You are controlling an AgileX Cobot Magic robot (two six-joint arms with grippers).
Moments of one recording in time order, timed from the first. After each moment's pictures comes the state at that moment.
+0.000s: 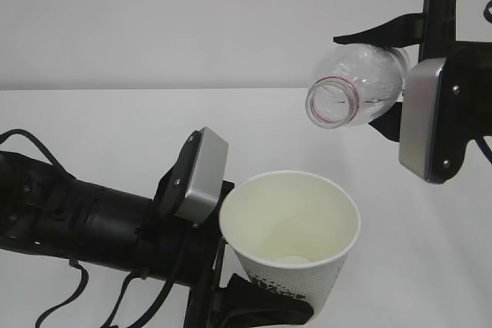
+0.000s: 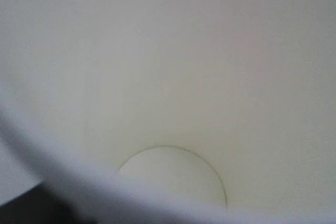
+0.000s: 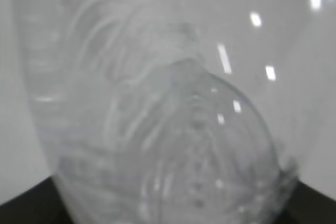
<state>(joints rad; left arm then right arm) -0.65 1.84 -0.70 1.22 -1.05 -0.58 0.22 1.32 -0.67 -1.17 -0.59 -0.44</state>
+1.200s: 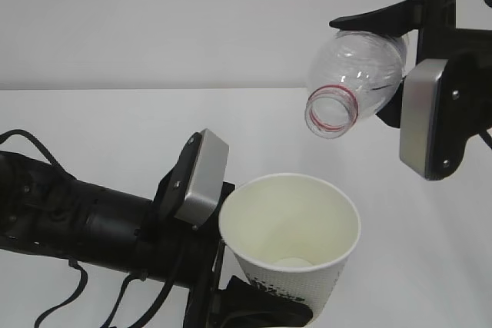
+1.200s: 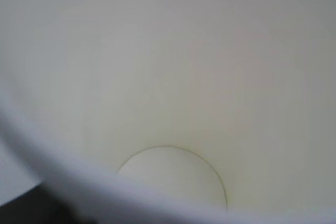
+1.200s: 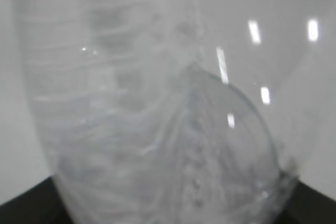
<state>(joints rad) -0.65 1.84 -0.70 1.23 -1.05 -0.58 0.22 1.32 -0.69 -1.14 -0.61 -0.60</state>
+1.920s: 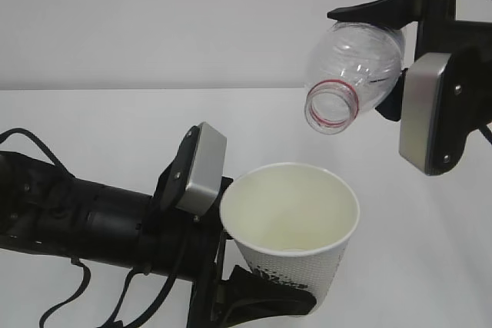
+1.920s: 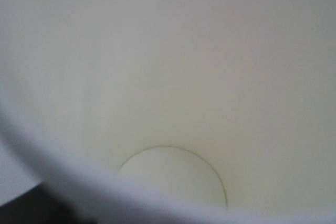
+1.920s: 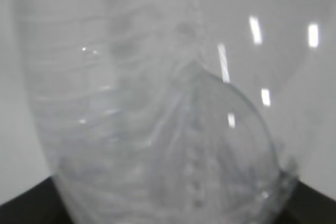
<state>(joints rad) -0.65 1.84 -0.70 1.19 -1.05 -0.58 0.22 1.32 -0.71 -1.13 -0.64 -0.62</state>
